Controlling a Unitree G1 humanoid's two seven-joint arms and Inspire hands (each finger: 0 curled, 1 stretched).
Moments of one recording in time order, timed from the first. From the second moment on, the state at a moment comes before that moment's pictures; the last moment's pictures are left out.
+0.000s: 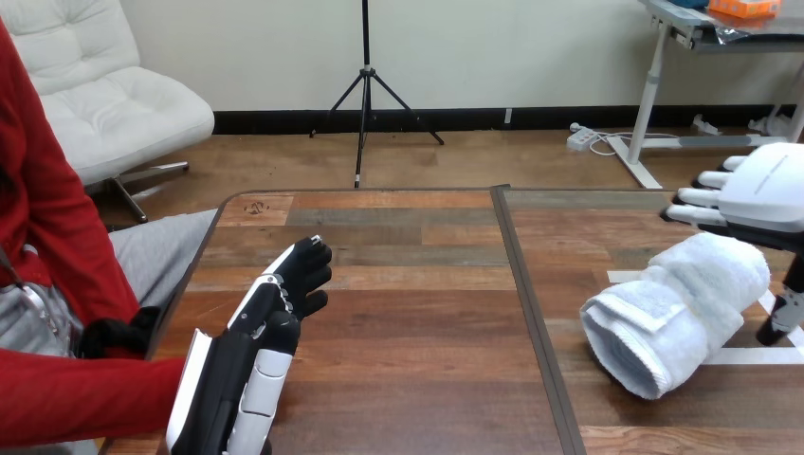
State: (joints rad) left arm 0.45 0.12 -0.15 -0.16 -0.09 -0.54 -0.09; right arm -1.07 -1.05 0.79 1.18 -1.34 -0.92 -0.38
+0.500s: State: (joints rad) left arm 0.45 0.12 -0.15 -0.16 -0.09 -0.54 -0.09; right arm -1.02 -1.01 0.79 1.21 -1.28 -0.91 -0.42
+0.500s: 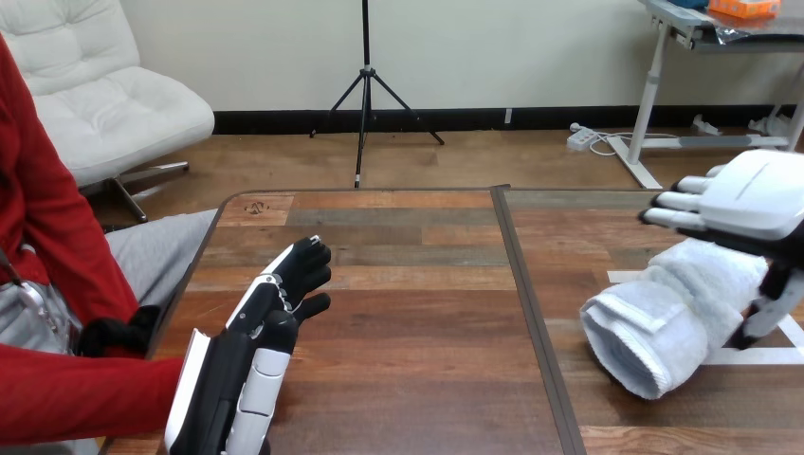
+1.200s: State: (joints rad) left arm 0.45 0.12 -0.14 -0.16 -0.09 -0.54 -0.09; right arm -0.98 -0.92 0.79 1.21 -1.22 -0.87 -0.37
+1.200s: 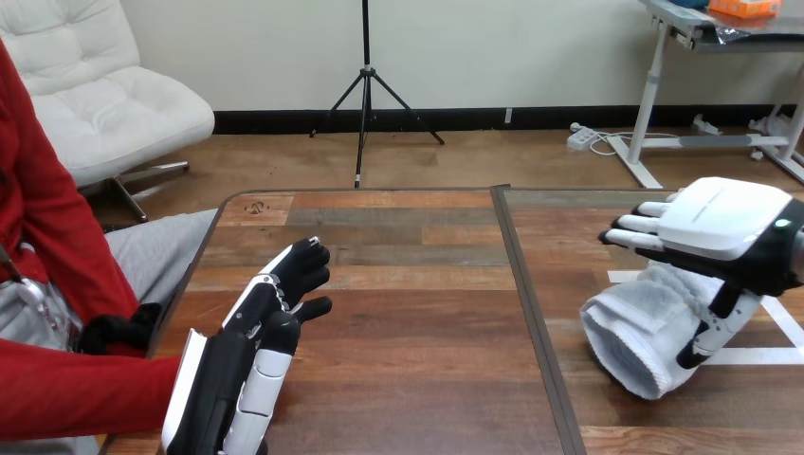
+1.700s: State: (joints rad) left arm 0.45 0.12 -0.14 -0.16 -0.10 -0.54 -0.09; right arm -0.98 -0.88 0.79 1.21 -1.21 -0.85 -0.34
